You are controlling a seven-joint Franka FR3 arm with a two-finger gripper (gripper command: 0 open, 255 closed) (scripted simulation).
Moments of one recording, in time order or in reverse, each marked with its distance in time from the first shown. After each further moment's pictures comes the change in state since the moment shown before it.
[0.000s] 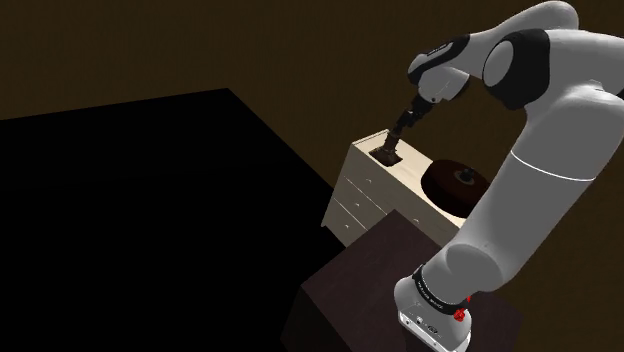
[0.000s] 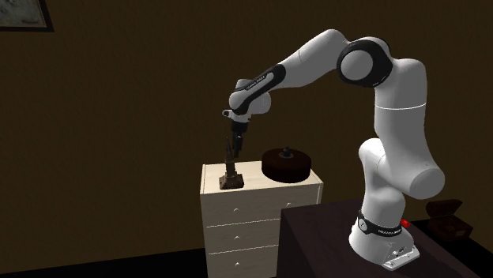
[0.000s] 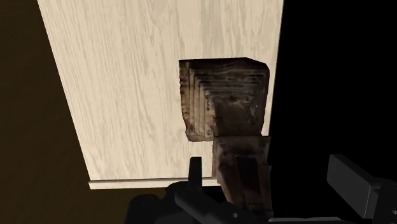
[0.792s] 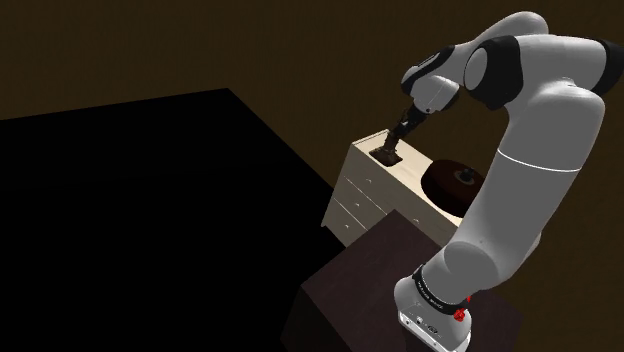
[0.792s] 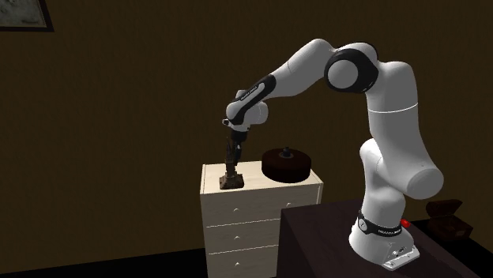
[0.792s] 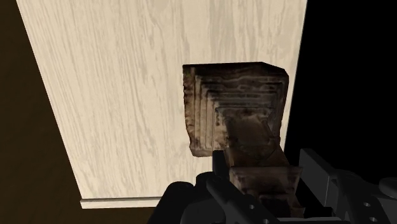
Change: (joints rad) arm -0.050 0.100 0.044 -0.005 0.118 0.070 -0.096
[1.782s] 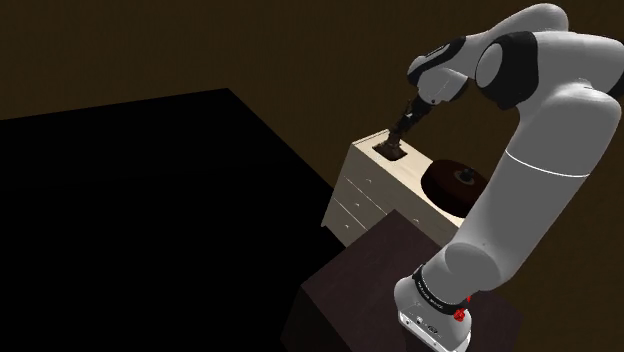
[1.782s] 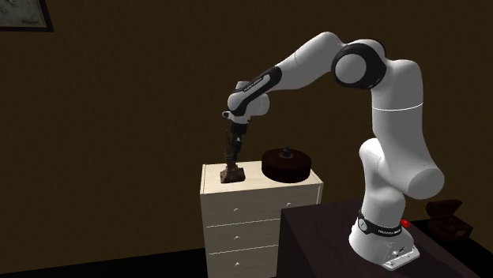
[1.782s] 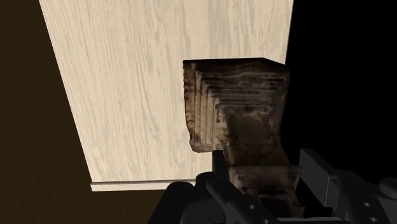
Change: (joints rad) arm 0.026 -0.061 -0.033 0.026 -0.074 -0.068 0.056
